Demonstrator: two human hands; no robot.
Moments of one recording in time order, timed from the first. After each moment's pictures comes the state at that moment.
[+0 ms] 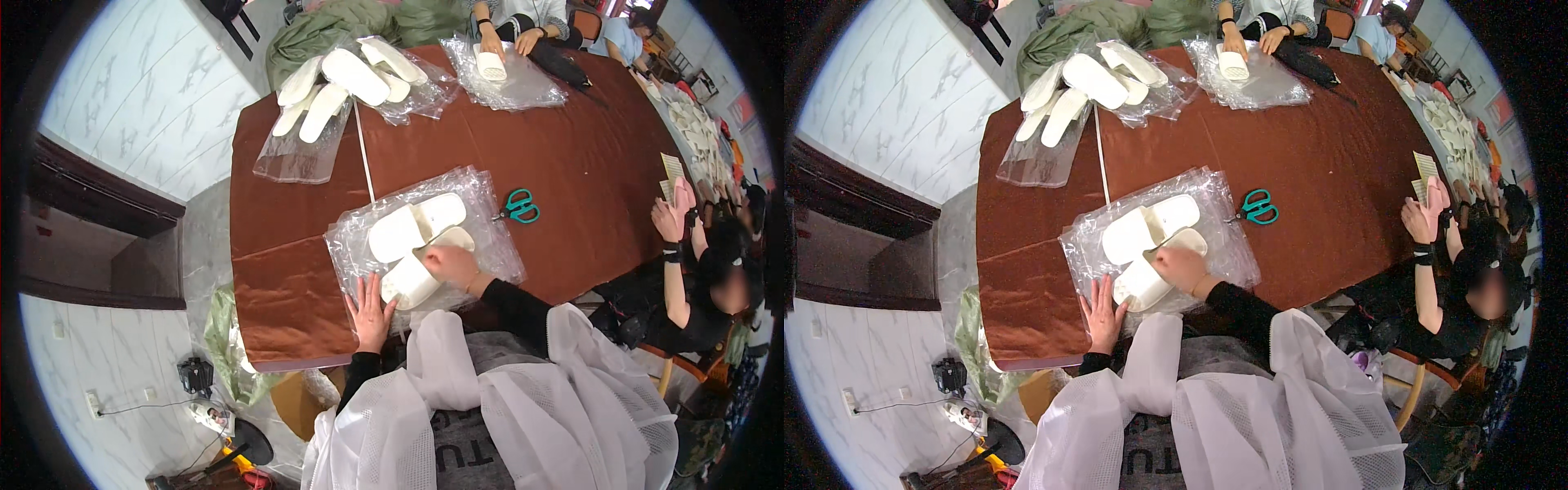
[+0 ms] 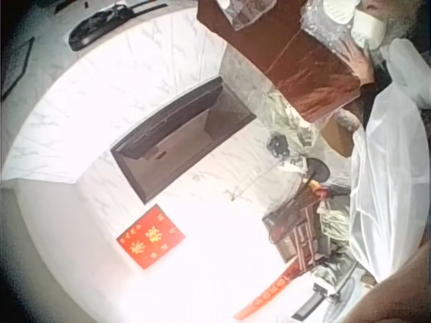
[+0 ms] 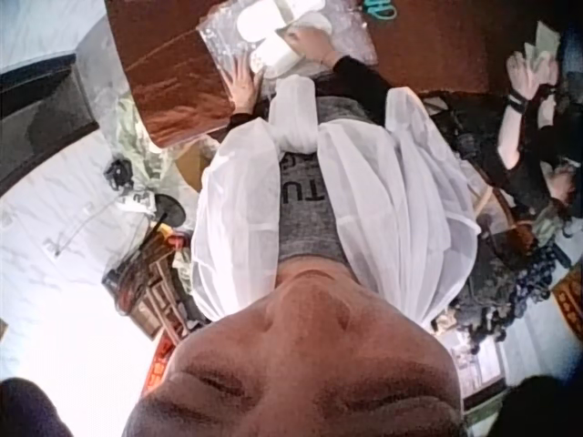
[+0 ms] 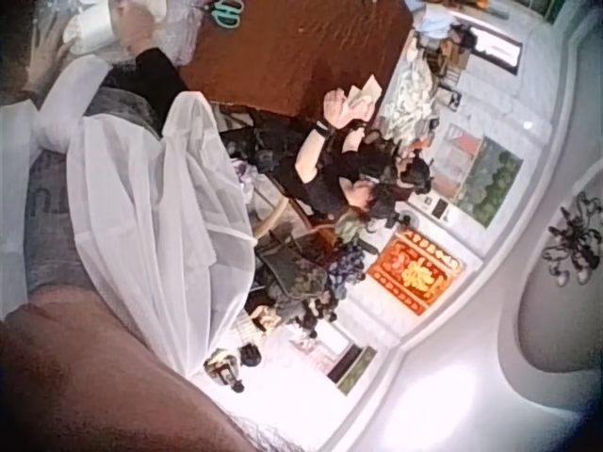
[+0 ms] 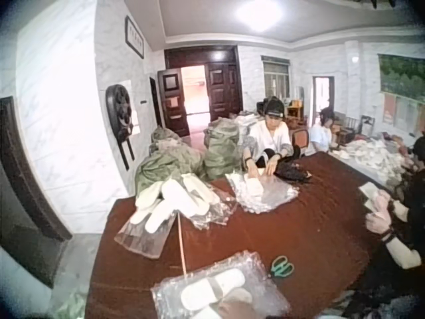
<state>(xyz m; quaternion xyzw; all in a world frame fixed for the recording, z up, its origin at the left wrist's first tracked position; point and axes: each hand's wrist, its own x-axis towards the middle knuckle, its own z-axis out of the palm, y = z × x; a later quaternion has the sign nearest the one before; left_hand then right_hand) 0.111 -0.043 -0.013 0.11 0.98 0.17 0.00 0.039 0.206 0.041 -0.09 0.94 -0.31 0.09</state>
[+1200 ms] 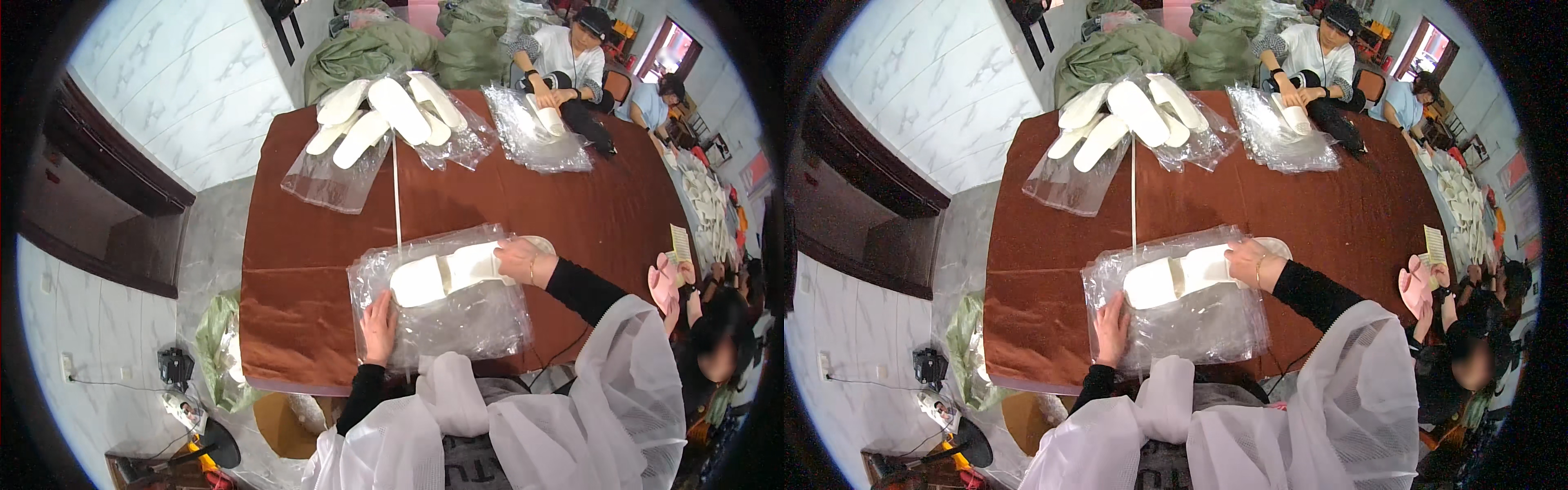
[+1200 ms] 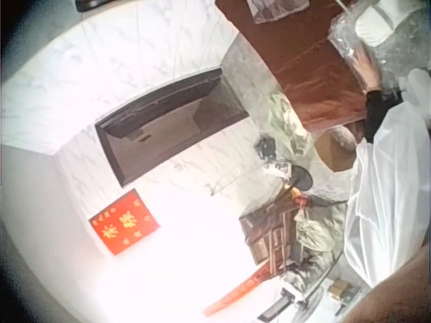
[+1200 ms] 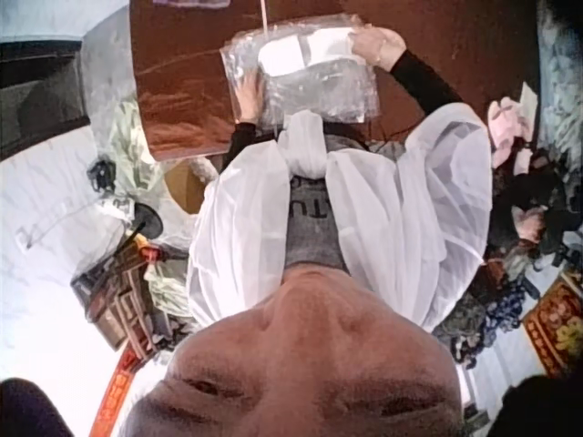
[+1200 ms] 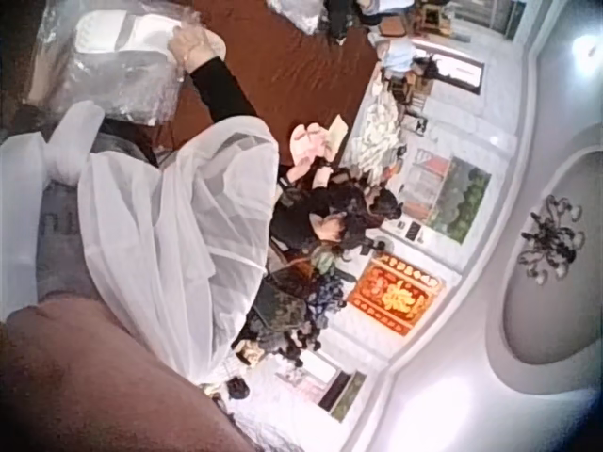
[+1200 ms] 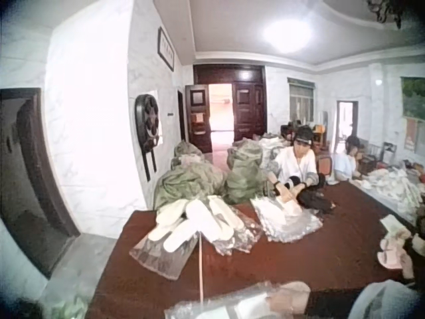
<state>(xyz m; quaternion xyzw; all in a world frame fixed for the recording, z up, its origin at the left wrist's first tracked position) 0.055 -0.035 -0.011 0.03 0.94 0.34 -0.06 -0.058 0.307 0.136 -0.46 0.86 0.19 0.08</state>
